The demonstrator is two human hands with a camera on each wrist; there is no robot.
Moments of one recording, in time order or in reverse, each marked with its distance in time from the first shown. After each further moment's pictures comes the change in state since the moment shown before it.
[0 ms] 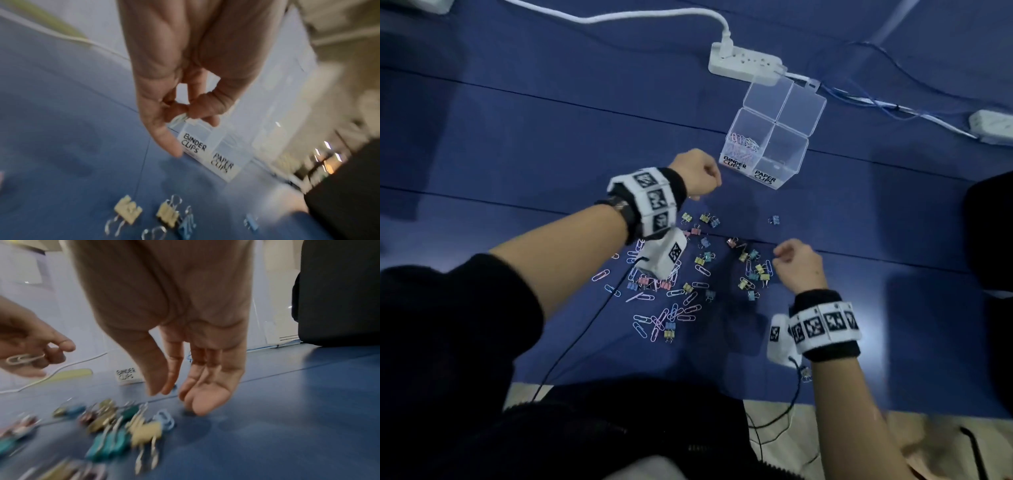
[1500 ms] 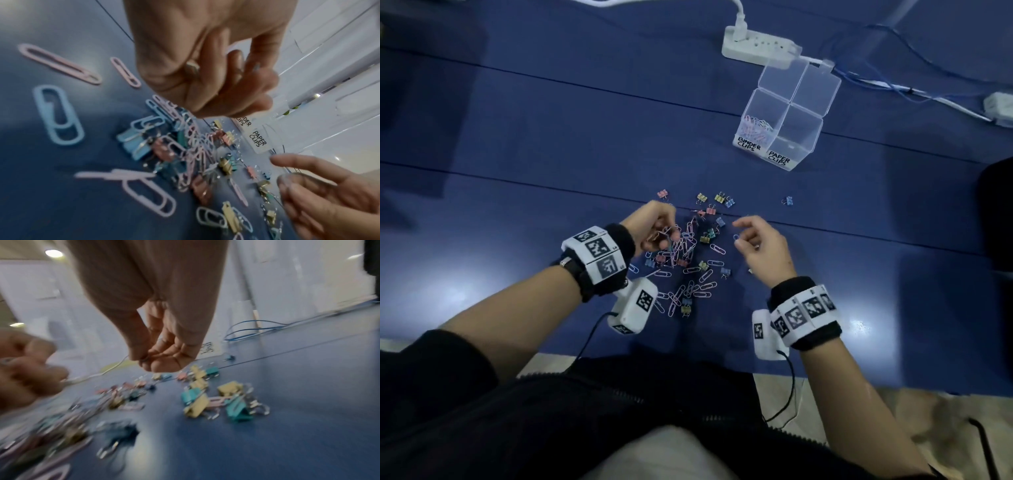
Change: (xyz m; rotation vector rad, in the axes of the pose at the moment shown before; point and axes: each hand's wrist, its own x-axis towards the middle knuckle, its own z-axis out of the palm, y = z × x) left_hand -0.085 -0.095 0.011 -0.778 -0.191 -0.323; right_hand -0.045 -0.036 0.042 0.291 -0.102 -0.372
